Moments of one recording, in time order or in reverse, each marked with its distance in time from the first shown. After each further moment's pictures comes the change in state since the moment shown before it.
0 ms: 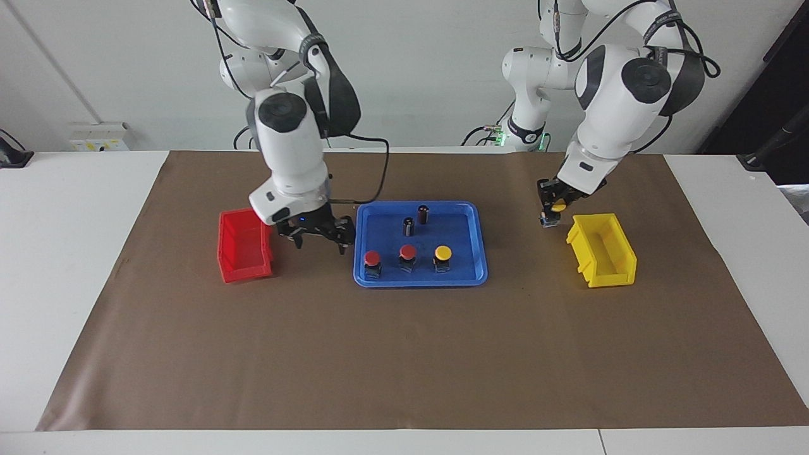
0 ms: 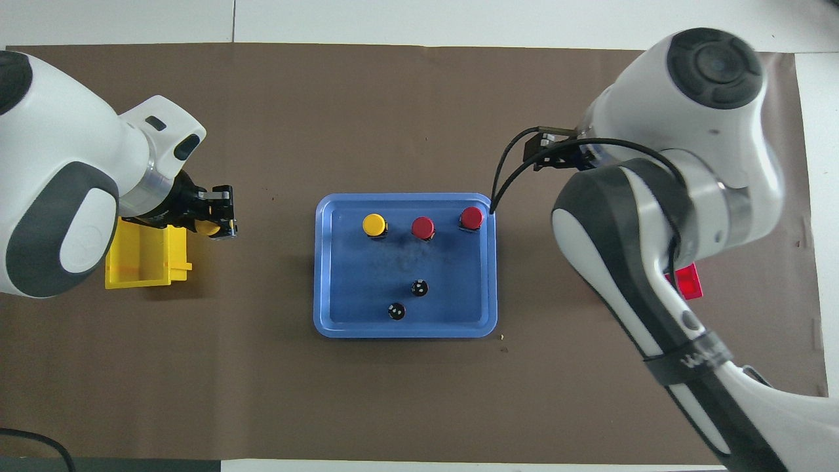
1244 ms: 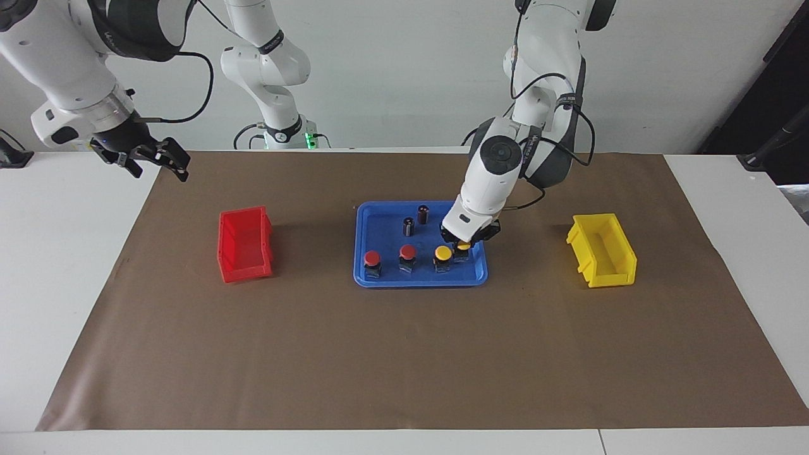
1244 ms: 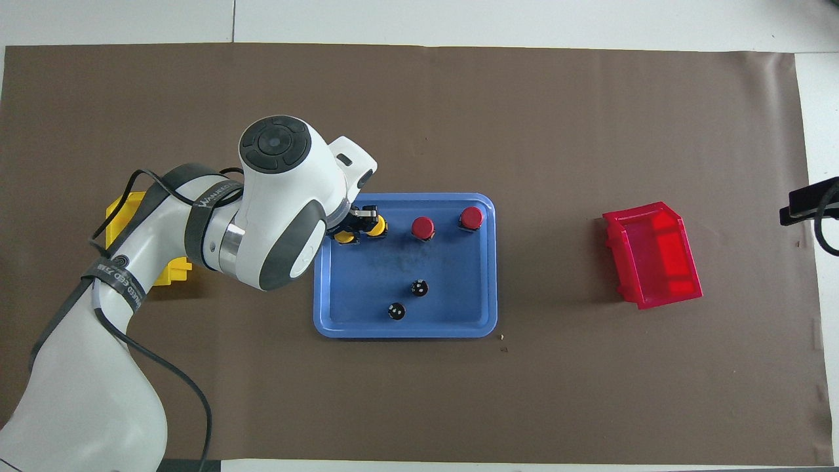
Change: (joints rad) left arm -0.229 0.234 0.003 -0.002 -0.052 0.242 -0.145; right arm -0.355 -0.202 -0.029 -0.045 -0.026 -0.297 -0.449
